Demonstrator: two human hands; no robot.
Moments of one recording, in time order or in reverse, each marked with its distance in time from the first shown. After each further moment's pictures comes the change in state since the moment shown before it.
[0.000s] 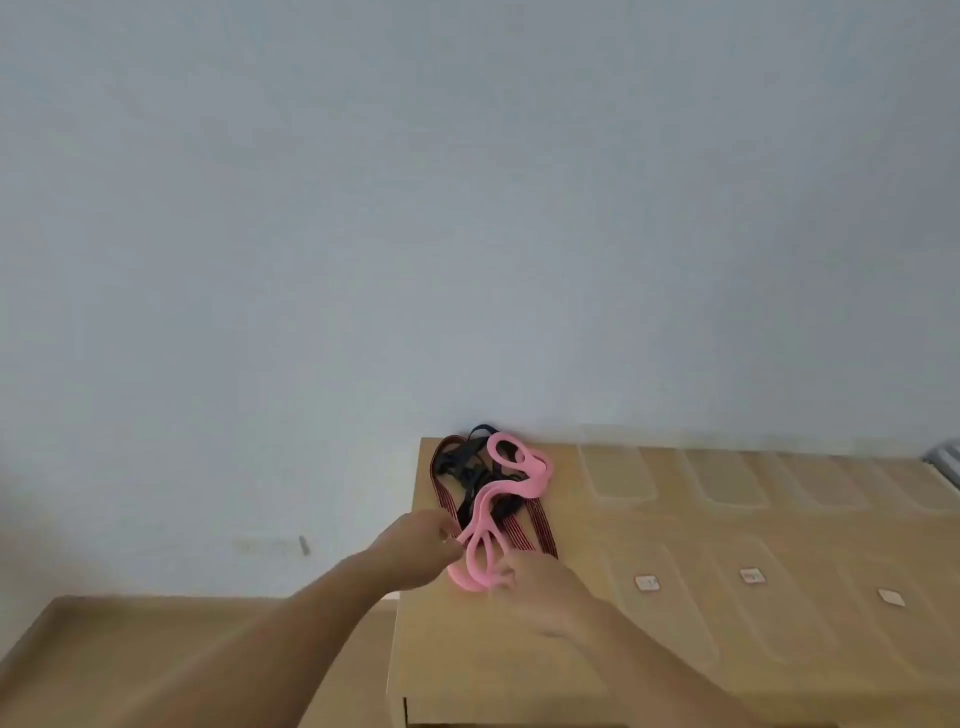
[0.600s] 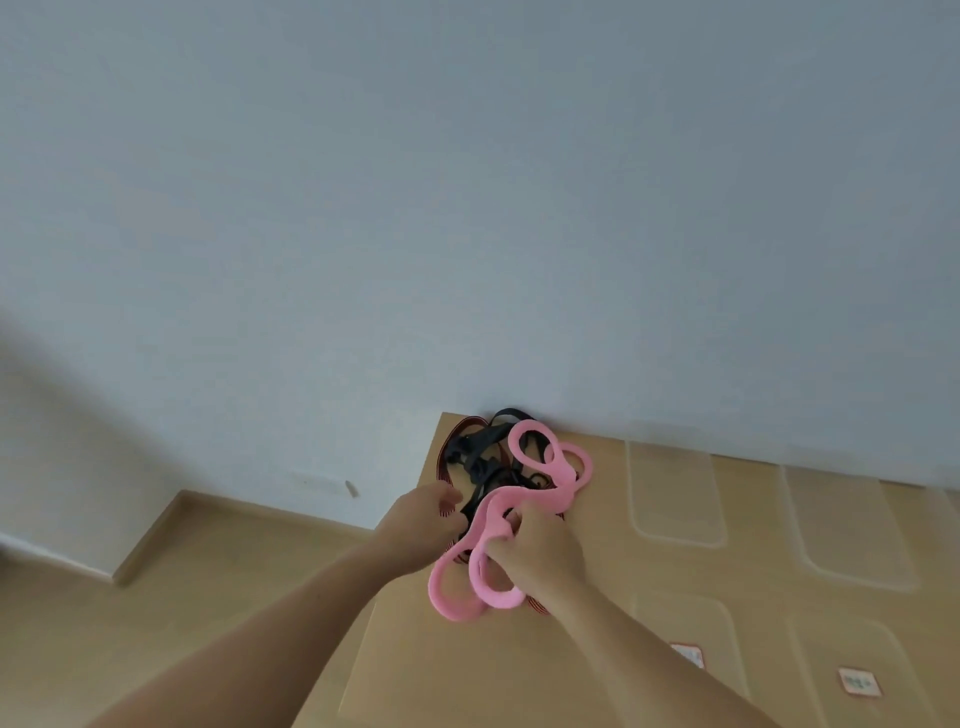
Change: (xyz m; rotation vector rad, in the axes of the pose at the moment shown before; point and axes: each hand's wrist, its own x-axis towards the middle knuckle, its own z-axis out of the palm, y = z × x) left_hand 0.093 0.021 0.020 -0.162 0.117 -0.334; right_hand 0.131 0.054 -0.014 0.290 0.123 -0.048
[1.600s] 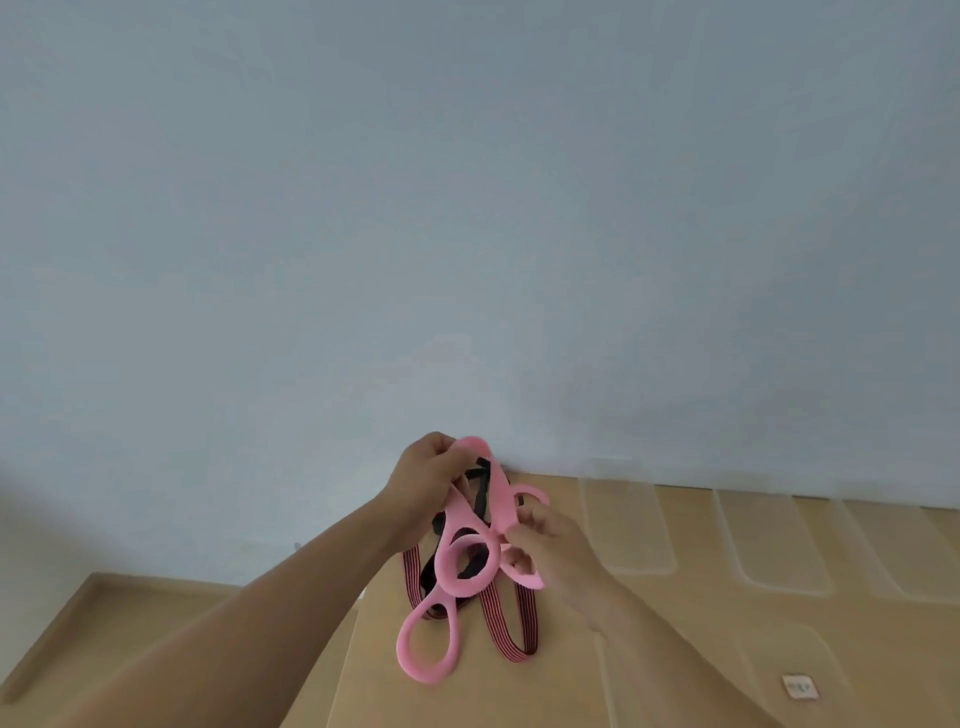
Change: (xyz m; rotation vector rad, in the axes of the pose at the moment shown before) left_hand 0.021 0.088 -0.045 -0.882 -0.057 0.113; right_hand -0.017 -0.016 -0.087 0.734 -0.096 0.075
